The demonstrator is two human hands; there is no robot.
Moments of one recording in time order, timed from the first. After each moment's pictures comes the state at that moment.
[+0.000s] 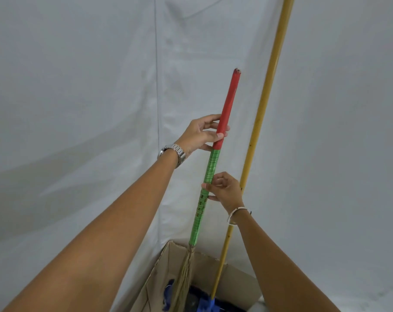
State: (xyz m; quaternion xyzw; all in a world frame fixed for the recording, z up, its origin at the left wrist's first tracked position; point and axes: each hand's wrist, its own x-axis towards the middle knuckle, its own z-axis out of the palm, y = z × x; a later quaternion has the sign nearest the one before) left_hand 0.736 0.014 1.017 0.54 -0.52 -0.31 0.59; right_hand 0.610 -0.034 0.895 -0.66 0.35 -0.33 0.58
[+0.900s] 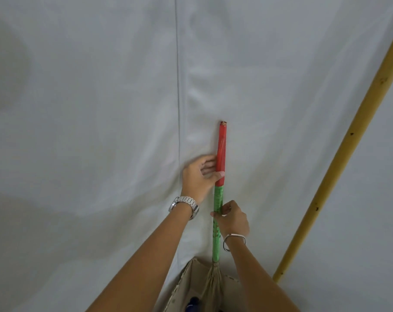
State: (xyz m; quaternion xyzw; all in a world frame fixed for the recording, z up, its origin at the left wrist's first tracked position) left_hand 0.855 -0.060 0.793 0.65 -0.35 -0.17 0.65; right_hand 0.768 -0.116 0.690 -0.73 0.54 -0.21 0.38
